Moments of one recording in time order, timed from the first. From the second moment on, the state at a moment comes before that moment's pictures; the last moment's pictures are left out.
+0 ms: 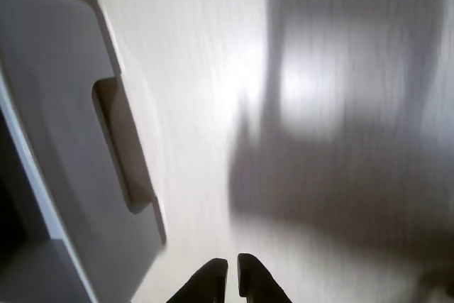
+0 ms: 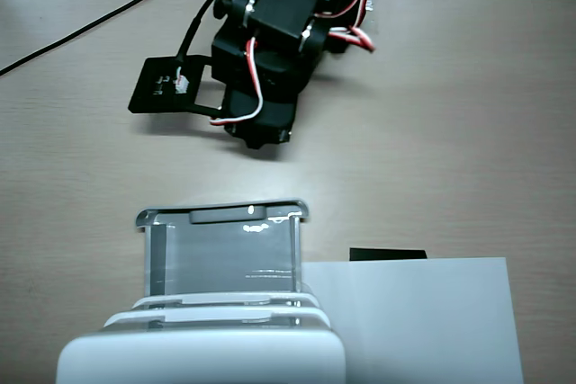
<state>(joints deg) 21.1 137.9 131.3 71.5 -15.4</state>
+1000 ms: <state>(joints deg) 22.2 107.7 121.3 49.7 -21.6</state>
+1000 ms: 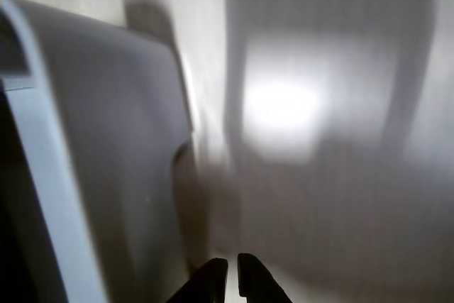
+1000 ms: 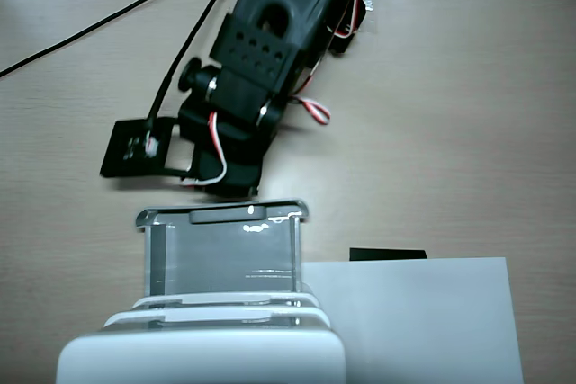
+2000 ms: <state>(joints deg) 14.0 81.2 89.5 51.9 -16.7</state>
